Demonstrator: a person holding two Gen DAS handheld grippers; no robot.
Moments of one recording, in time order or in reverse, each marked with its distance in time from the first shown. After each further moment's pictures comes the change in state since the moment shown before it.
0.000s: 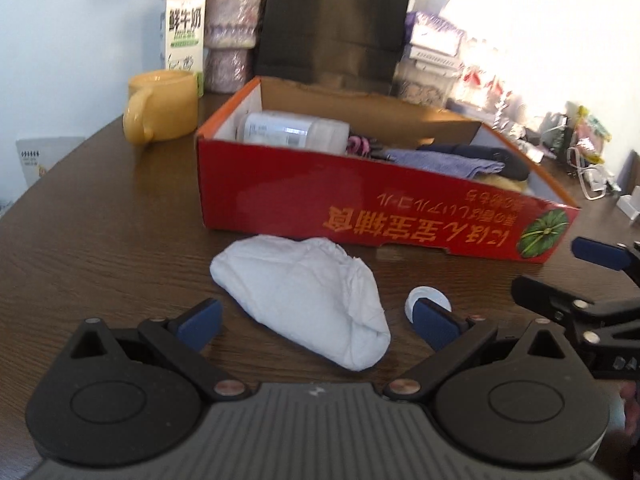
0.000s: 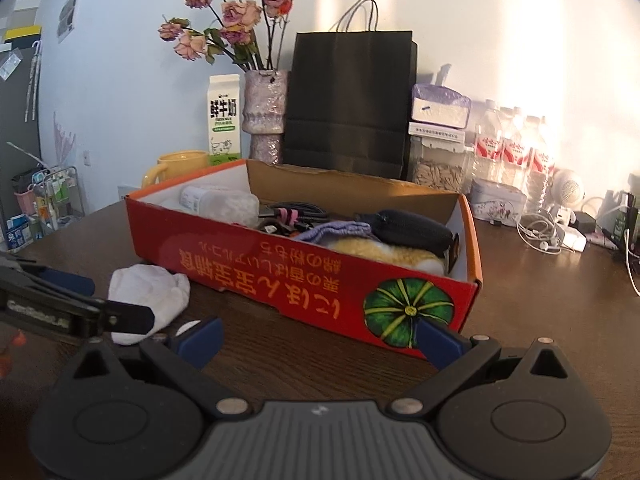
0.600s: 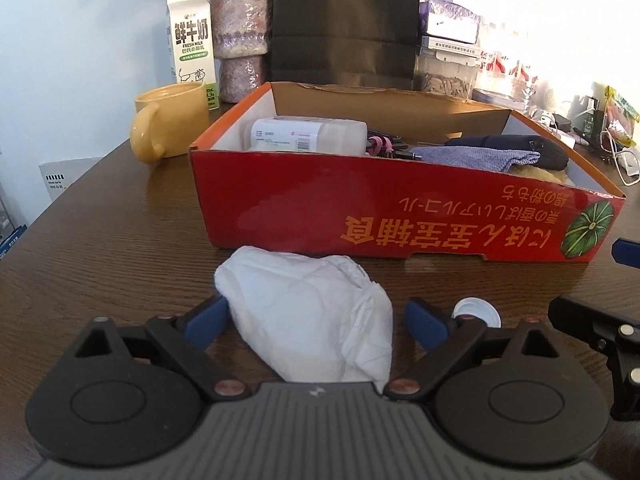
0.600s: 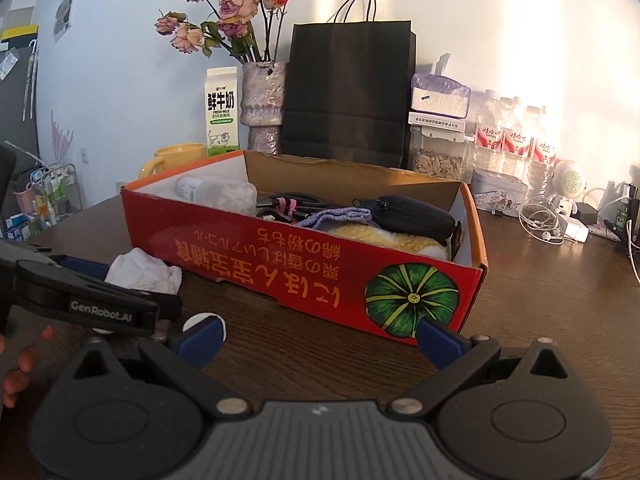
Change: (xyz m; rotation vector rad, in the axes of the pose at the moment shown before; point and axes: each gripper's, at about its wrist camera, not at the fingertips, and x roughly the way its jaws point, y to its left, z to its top) left arm 0.018 -0.011 0.004 0.061 -0.032 0.123; right arm 0.006 0.000 -0.005 0.004 0.016 0.004
